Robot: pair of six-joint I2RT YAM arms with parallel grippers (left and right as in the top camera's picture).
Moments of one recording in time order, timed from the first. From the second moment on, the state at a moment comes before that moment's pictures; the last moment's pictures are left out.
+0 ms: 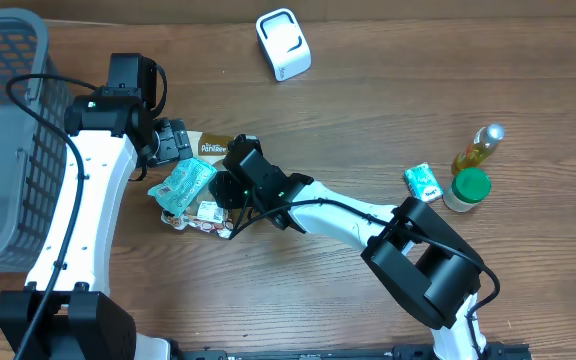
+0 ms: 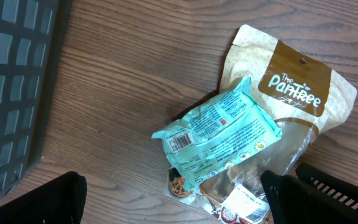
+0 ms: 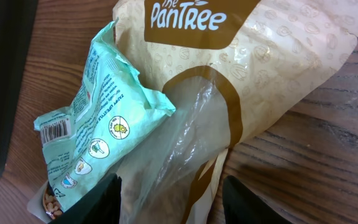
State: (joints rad) left arm -0.04 1.63 1.48 -1.14 -0.20 -0.34; right arm 0.86 2.07 1.31 -0.07 -0.09 0.75
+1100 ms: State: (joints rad) left arm -0.04 1.63 1.48 -1.14 -0.20 -0.34; right arm 0.74 2.06 1.31 -0.15 -0.18 0.71
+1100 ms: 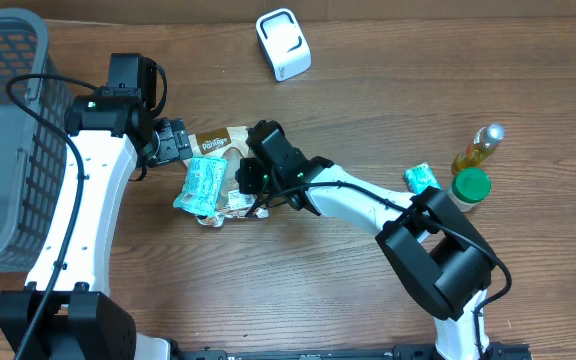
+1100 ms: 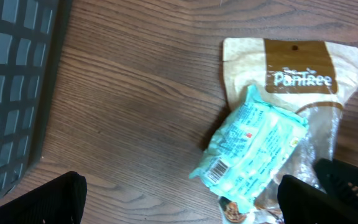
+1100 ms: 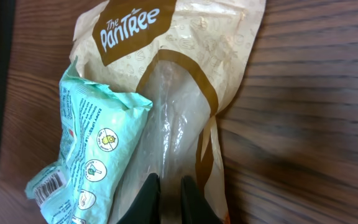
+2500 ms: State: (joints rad) left arm -0.04 1.63 1.48 -1.14 -0.20 -0.34; right arm 0.89 2.03 1.33 -0.12 0.04 0.59
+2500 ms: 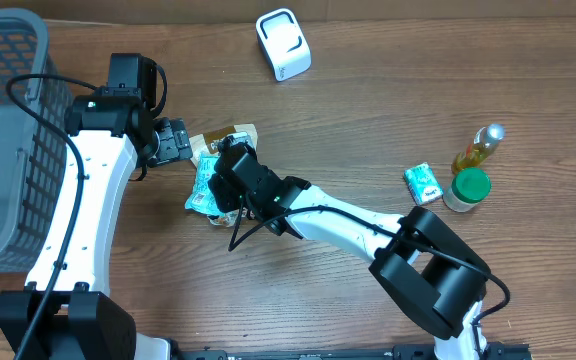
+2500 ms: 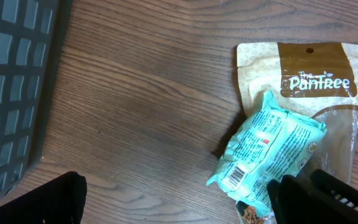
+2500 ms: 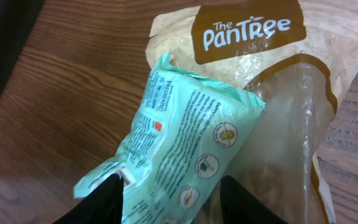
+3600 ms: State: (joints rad) left arm -0.04 1.63 1.48 -1.14 -0.20 -0.34; right arm 0.89 2.08 1.33 -0.01 0.02 0.59
